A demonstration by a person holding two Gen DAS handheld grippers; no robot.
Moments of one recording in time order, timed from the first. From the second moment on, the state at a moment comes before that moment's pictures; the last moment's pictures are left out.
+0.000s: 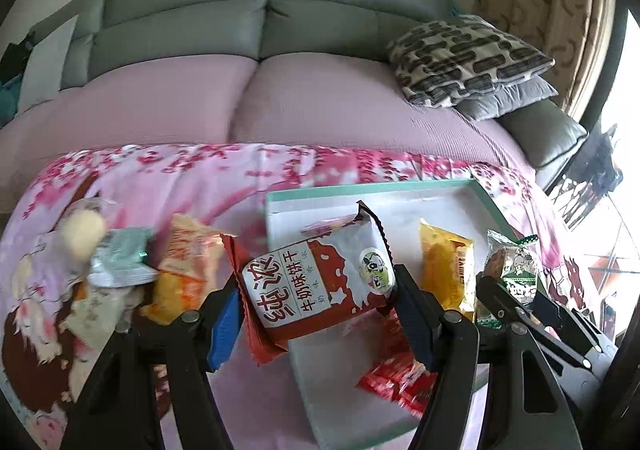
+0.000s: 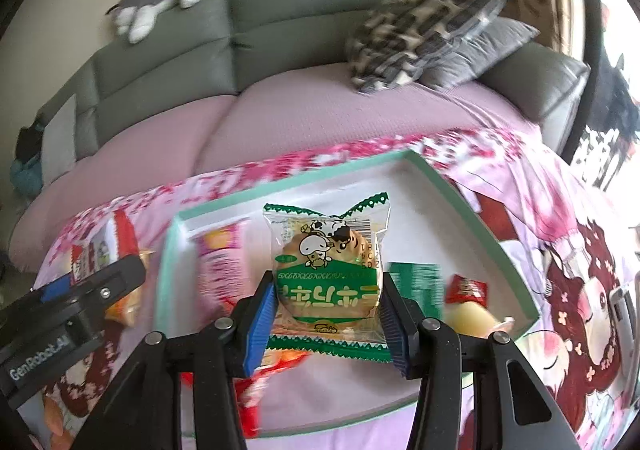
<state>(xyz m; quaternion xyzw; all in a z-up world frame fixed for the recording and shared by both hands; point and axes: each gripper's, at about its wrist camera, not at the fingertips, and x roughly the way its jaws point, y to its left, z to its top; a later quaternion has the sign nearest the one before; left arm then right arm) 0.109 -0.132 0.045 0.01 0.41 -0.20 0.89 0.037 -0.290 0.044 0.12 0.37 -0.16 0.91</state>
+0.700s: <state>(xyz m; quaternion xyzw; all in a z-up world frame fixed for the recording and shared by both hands) 0.112 -0.197 0.021 0.06 0.40 -0.22 0.89 0.043 -0.339 0.019 0.14 0.39 -0.19 0.89</state>
